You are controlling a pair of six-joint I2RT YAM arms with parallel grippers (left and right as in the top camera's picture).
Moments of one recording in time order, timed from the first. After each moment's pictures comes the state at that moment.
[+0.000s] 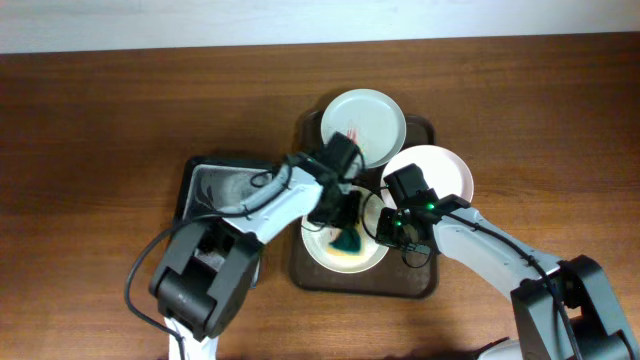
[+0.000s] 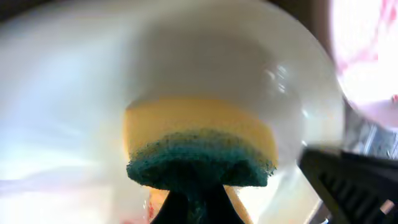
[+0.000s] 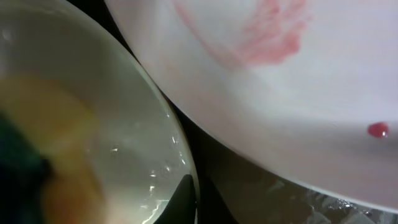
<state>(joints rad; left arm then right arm) -0.65 2.02 1.36 -0.69 0.33 -0.44 0.40 1.60 0.80 -0.52 -0.10 0.68</state>
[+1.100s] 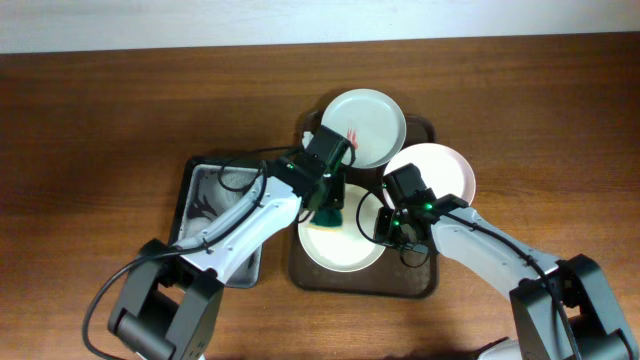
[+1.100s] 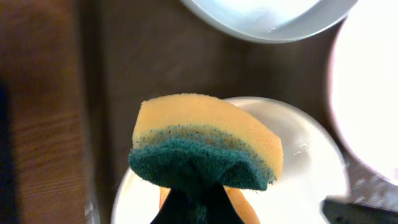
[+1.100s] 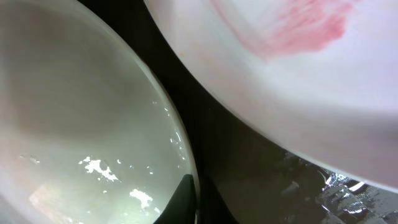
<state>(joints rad) -0.63 1.81 1.27 -0.60 -0.03 -0.49 0.41 1.61 0.81 -0.51 -0.11 0.68</state>
